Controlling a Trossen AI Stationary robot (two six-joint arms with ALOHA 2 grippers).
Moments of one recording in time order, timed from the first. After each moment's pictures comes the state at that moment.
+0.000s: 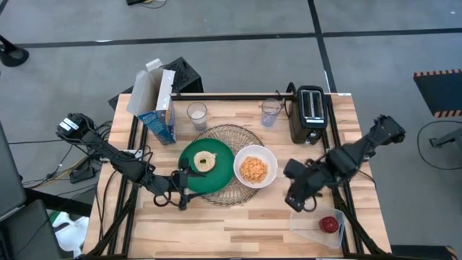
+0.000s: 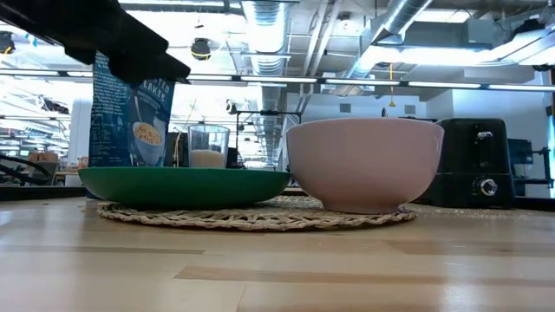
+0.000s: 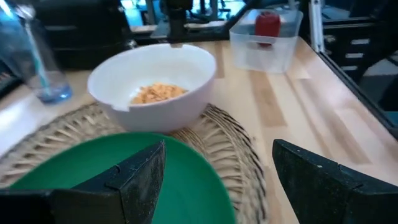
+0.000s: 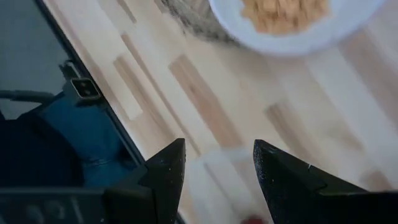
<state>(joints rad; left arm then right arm) -0.54 1.23 0.47 0.36 -0.55 -0.18 0.56 1.42 1.51 -1.26 0.09 1.20</state>
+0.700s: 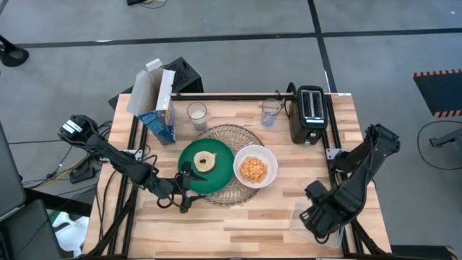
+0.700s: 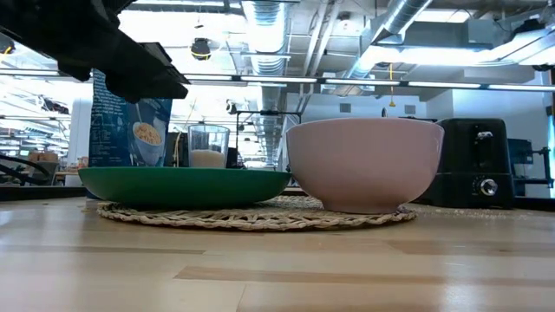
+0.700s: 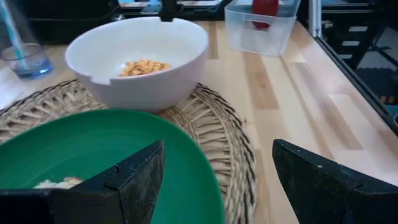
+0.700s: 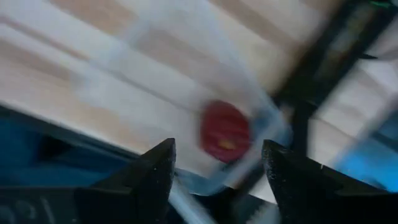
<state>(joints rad) -0.54 1.30 0.47 0.37 -0.52 -0.26 0.84 1.58 1.51 -1.54 -0.13 1.89</state>
